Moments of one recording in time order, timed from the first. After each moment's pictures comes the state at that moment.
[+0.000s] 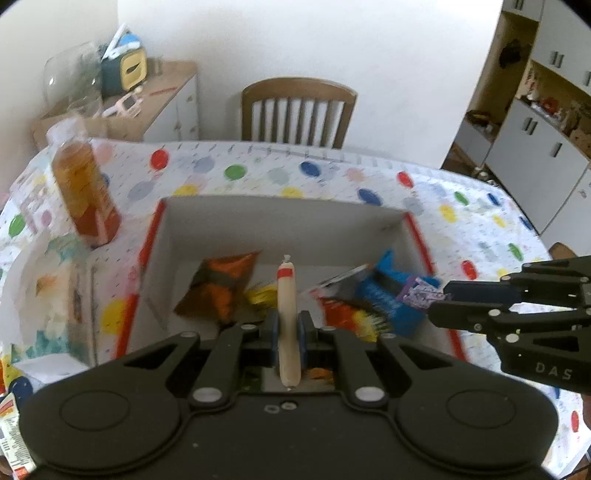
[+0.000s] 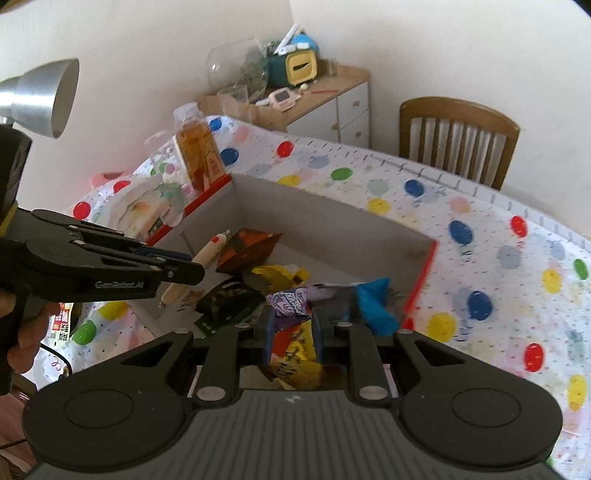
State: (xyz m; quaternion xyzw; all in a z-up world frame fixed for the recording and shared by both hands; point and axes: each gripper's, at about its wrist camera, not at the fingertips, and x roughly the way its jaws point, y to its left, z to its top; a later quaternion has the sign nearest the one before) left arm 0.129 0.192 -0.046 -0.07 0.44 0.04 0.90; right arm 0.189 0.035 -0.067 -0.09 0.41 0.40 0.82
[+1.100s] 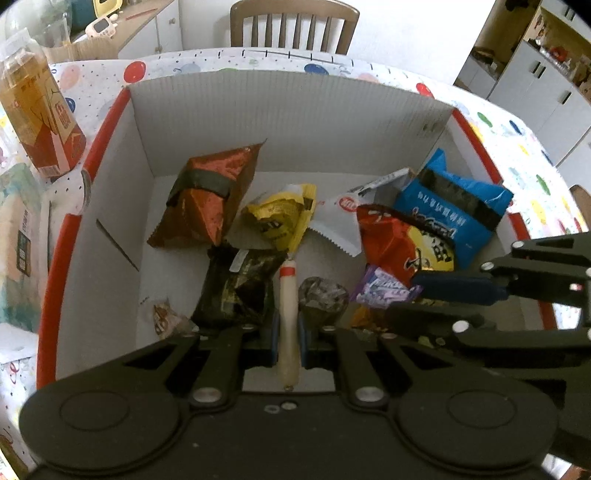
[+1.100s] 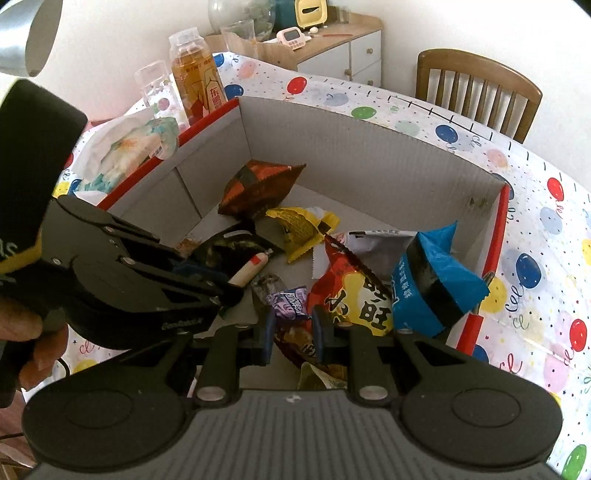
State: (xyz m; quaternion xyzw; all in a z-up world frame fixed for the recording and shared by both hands) left arm 0.157 0.204 -0.125 -0.06 0.54 0.02 0.84; right arm 0.187 0.075 -0.119 -0.12 0.46 0.39 0.79
